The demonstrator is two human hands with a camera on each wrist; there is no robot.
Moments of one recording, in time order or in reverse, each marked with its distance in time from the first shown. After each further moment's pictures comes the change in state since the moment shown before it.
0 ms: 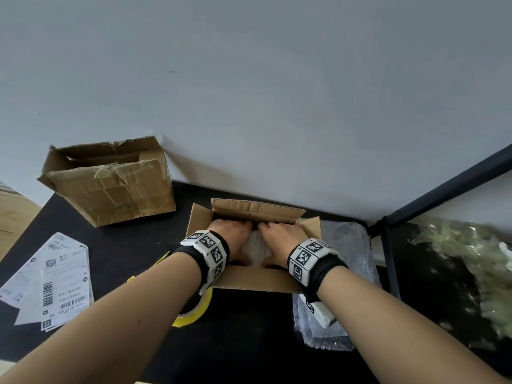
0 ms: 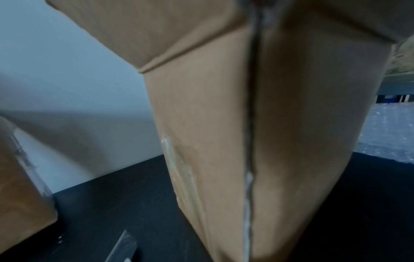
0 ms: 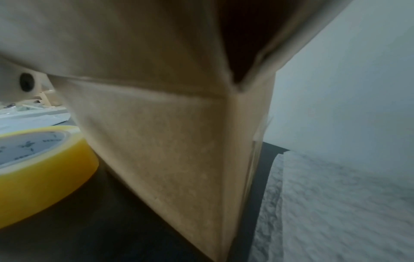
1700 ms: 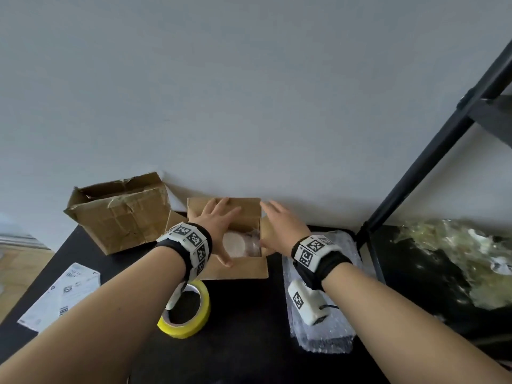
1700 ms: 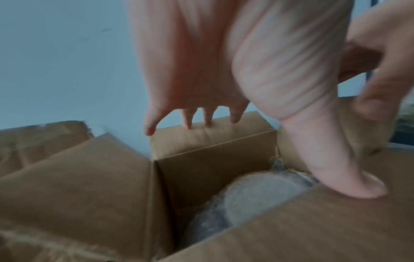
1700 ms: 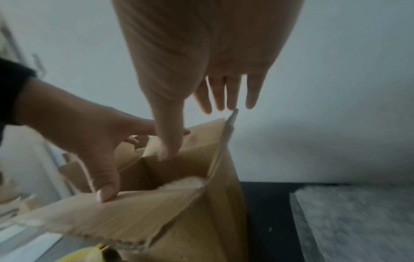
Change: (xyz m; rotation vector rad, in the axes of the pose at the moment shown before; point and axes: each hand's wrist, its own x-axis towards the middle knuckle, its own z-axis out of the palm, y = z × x) left_hand -0.034 -0.007 -0.043 0.035 0.051 -0.181; right_hand -0.048 0.020 -0.035 0.378 0.345 0.079
